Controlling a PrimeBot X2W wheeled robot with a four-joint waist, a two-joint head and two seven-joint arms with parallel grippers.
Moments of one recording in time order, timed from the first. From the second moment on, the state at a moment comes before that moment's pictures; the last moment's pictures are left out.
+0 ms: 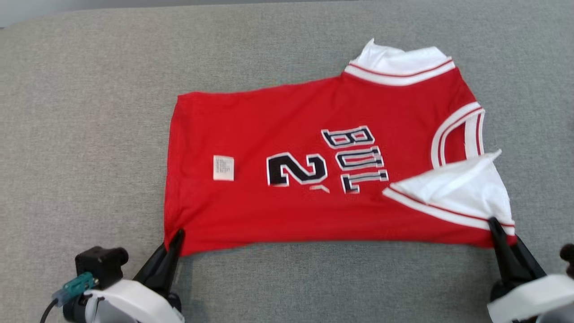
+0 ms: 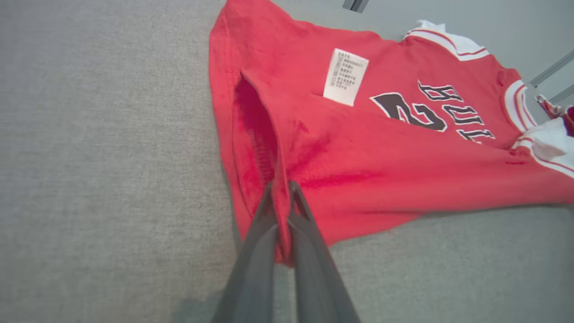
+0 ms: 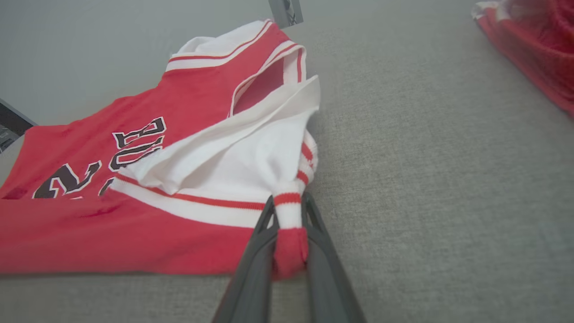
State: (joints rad) left arm 0.00 0.31 -0.28 0.00 -0.63 0.02 0.06; right arm 0.03 -0.12 -0.05 0.03 0.43 0.13 0.03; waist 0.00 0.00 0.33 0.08
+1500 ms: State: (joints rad) left arm -0.18 0.29 -0.25 -0.05 -0.45 0.17 -0.12; right arm 0.01 -0.06 -0.14 -0.21 0.29 0.13 0.00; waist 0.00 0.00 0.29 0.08
